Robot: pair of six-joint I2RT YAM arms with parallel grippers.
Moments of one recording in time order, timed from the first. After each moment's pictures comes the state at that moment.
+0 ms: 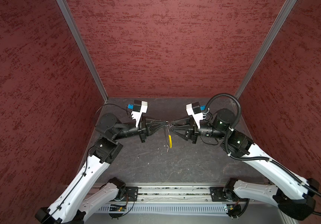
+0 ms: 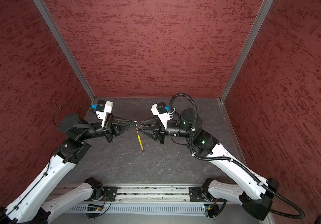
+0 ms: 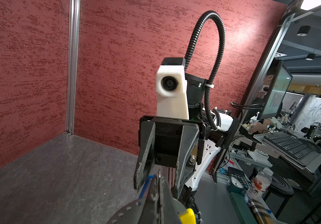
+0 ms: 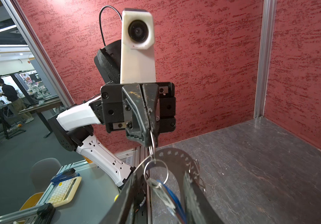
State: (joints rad) left arm -0.49 0.90 1.08 0.06 0.91 -0.45; right arm 0.81 1.11 1.23 -0.09 -0.66 0.25
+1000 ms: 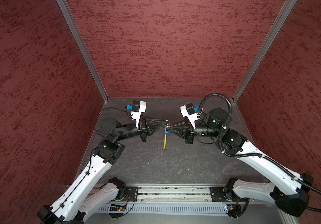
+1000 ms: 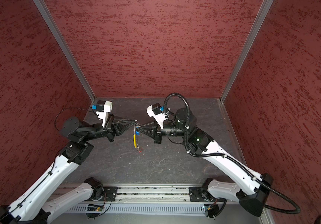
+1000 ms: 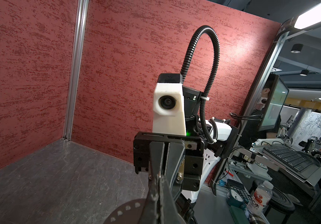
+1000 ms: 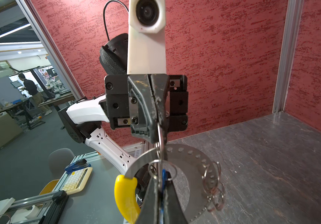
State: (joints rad) left arm -0.49 0.89 0.99 0.24 0.88 -0.56; right arm 0.82 1.17 1.23 -0.05 -0.74 0.26
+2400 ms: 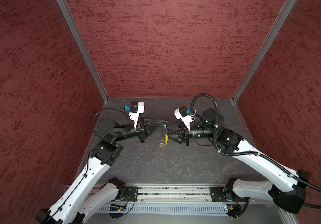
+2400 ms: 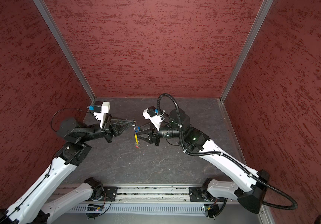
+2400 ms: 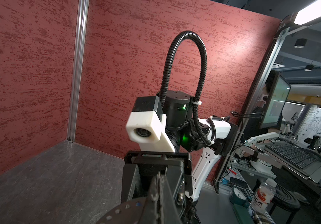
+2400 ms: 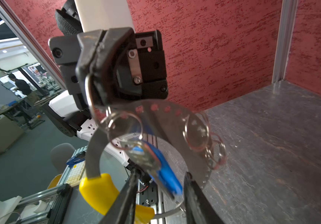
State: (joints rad) left arm -0.48 0.86 1.01 0.19 0.88 -0.52; right arm 0.84 1.19 1.24 -0.19 -0.67 0.25
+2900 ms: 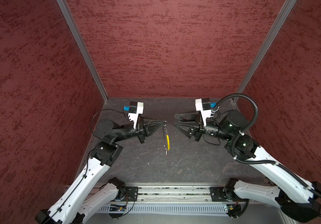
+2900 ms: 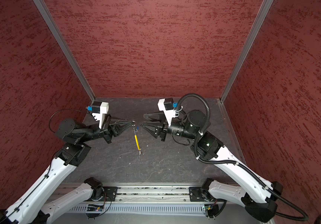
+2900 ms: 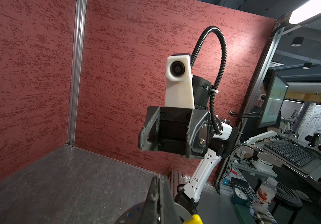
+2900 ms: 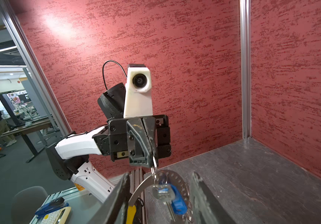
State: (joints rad) left arm -0.49 0.86 1.01 0.20 0.88 -0.52; right arm 0.84 1.09 1.25 0.01 -0.53 0.33
